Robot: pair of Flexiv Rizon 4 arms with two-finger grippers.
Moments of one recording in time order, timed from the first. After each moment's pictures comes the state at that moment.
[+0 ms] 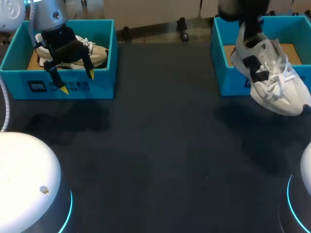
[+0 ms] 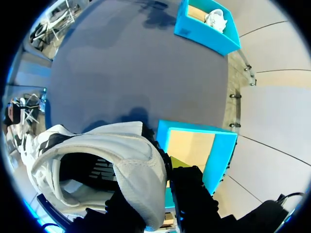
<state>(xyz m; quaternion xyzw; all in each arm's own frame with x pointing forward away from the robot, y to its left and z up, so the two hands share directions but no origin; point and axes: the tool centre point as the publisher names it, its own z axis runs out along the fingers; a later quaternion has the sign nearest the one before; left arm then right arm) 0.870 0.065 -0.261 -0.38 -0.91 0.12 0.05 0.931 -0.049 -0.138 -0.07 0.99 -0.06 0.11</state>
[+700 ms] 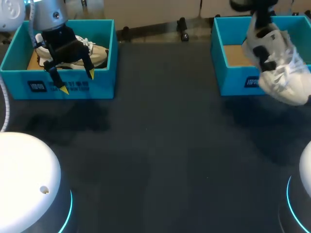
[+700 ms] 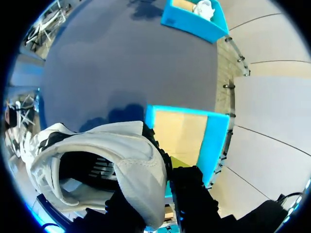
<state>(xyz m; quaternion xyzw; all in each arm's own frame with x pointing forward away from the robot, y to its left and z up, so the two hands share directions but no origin) 0.870 0.065 -0.260 -0.38 -0.91 0.12 0.05 0.969 -0.100 -0.126 -0.05 0.99 -0.09 0.13</state>
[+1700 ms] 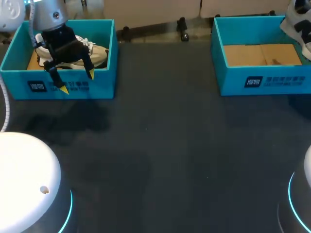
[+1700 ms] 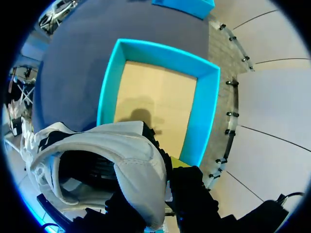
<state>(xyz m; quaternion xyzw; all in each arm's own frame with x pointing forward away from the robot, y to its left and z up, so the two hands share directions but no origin) 0.870 0.065 -0.261 -0.38 -0.91 0.12 0.05 1.113 -0.259 -0.161 -0.09 0.99 -0.07 0.11</state>
